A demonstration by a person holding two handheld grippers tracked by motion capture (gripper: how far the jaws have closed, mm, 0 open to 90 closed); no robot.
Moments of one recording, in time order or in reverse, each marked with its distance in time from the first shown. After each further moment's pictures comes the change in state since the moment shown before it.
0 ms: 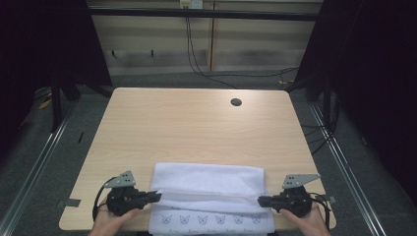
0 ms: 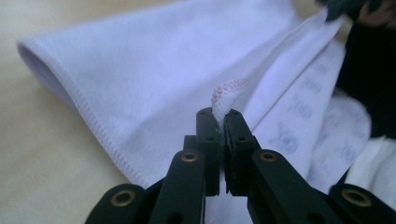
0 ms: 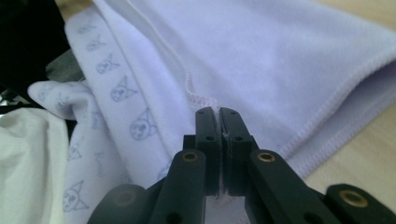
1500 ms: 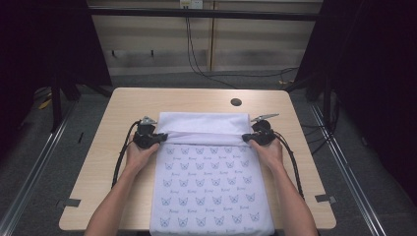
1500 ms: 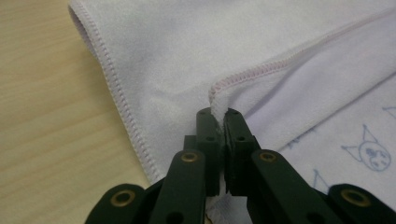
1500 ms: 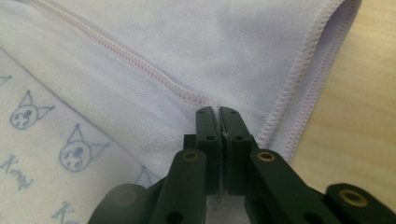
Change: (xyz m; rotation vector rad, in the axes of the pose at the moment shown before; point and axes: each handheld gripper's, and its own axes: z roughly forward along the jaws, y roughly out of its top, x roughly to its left) left arm 0.160 0.112 0.085 -0.077 0.377 -0.076; right arm -0.149 0.137 0.108 0.001 -0.376 0.110
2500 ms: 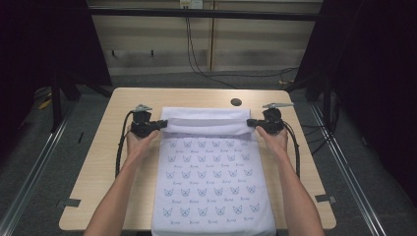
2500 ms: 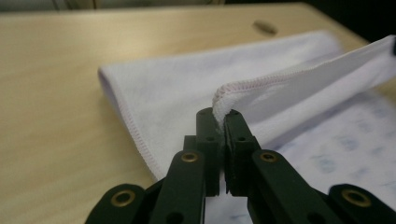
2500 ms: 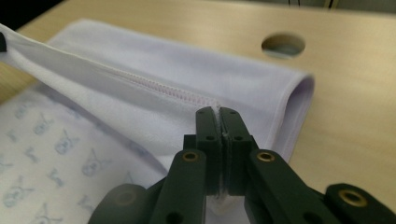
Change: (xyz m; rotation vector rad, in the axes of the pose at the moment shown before) left arm -0.003 0.043 -0.044 -0.180 -0.081 -0.082; right arm -0.020 0.028 -0.042 -0.222 0.053 0.078
